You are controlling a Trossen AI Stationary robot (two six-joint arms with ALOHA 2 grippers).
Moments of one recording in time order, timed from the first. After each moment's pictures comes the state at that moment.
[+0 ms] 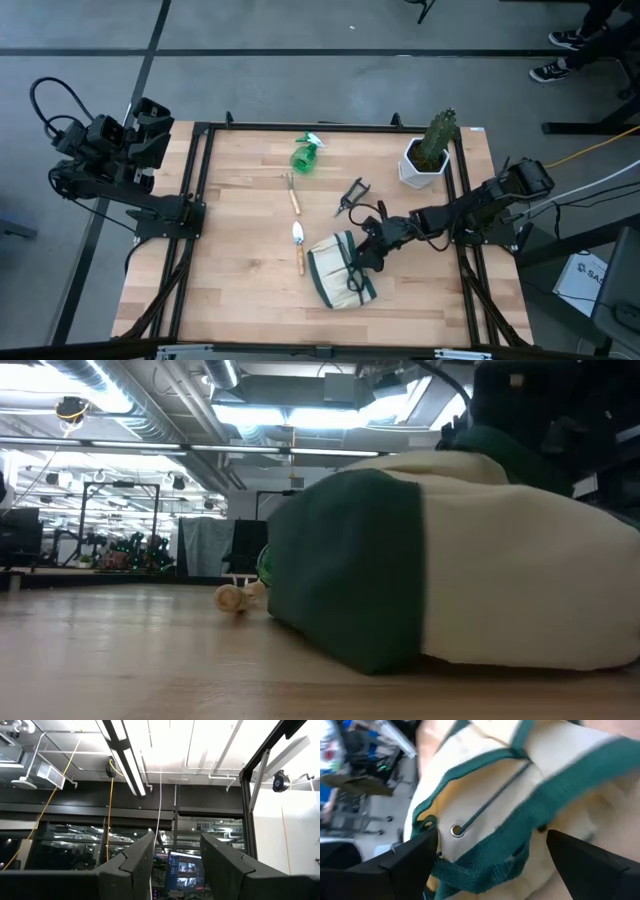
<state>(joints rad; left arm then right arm) -0.13 0.43 0.92 0.21 -0.22 0.07 0.30 1.54 0.51 0.49 -0.13 0.98</state>
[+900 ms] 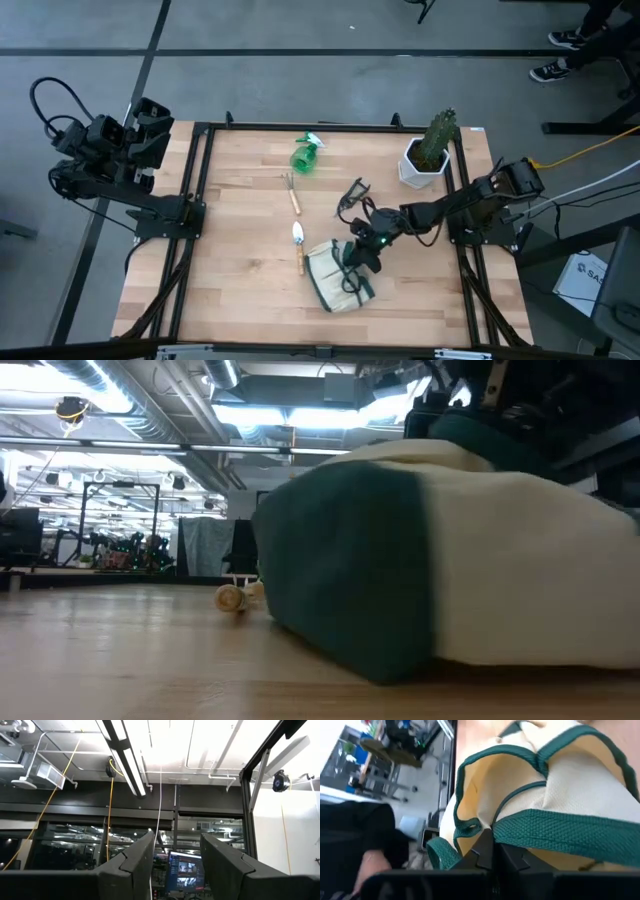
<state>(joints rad) -0.13 0.43 0.92 0.21 -0.22 0.07 0.21 1.59 0.64 0.42 -0.39 0.83</state>
